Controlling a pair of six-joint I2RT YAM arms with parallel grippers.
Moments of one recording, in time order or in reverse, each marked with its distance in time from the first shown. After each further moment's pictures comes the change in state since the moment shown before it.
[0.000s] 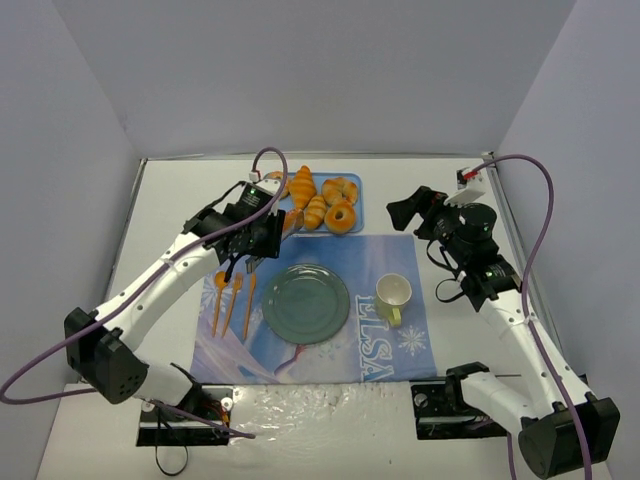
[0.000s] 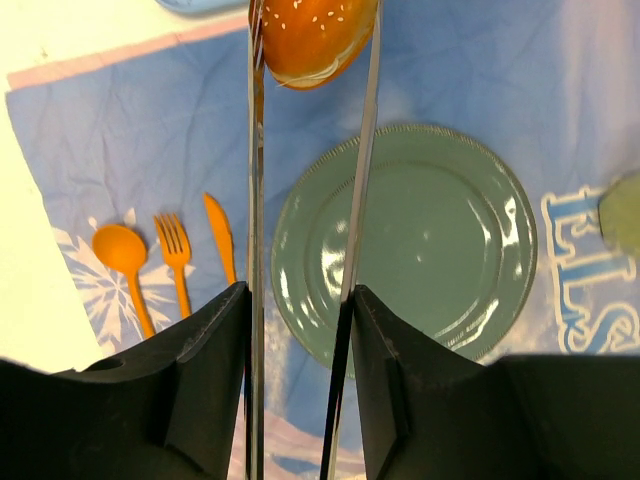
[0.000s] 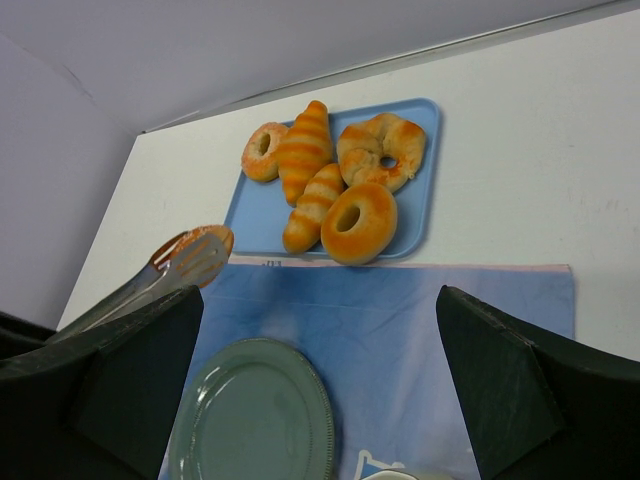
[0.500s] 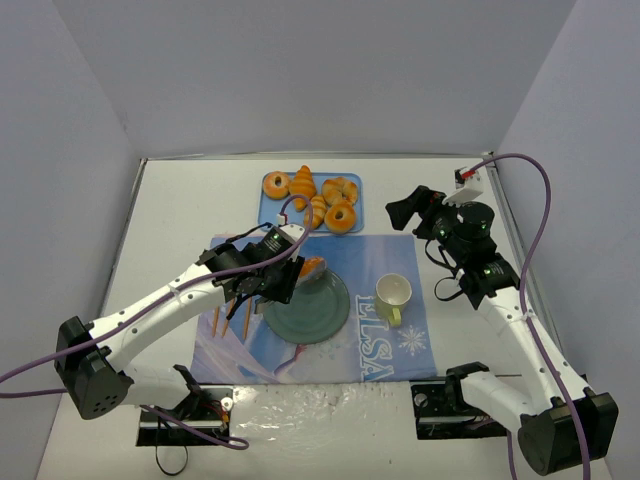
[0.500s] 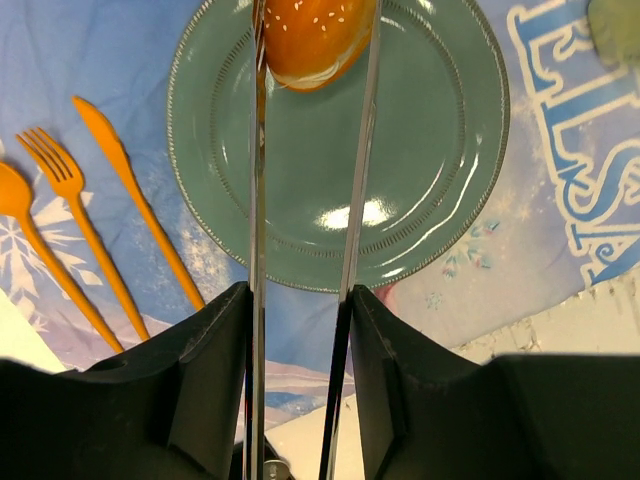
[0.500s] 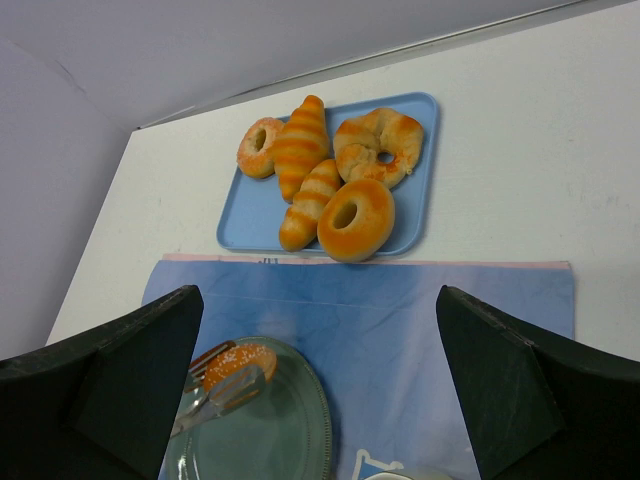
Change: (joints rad) left arm -0.227 -0.115 -0.198 -0.023 0.017 -0.049; right arm 0.000 0.020 0.000 0.005 0.000 0.000
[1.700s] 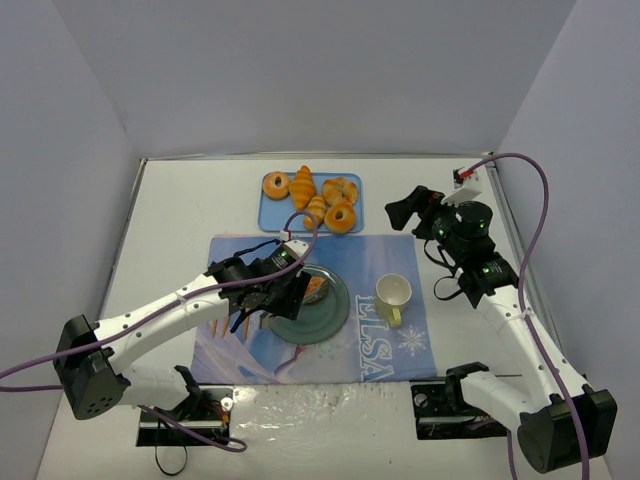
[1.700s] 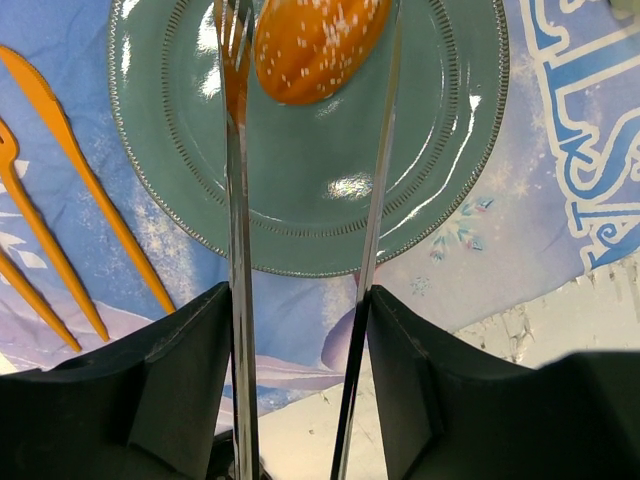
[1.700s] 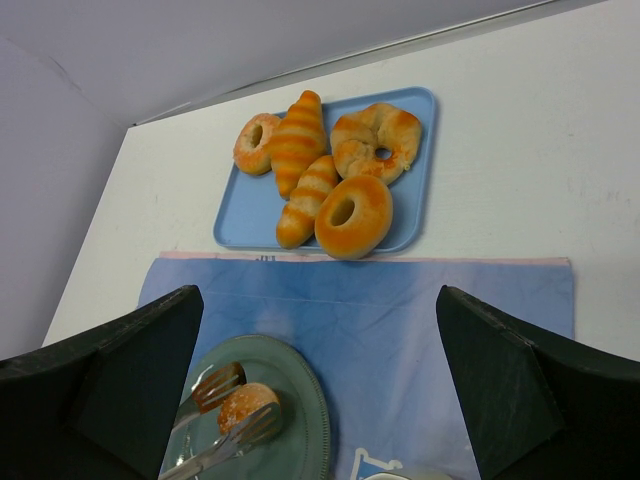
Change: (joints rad) left arm -0.084 -0.014 -0.105 0.043 -0.008 -0.090; right arm 0.000 0.012 0.000 0.000 0.000 0.000
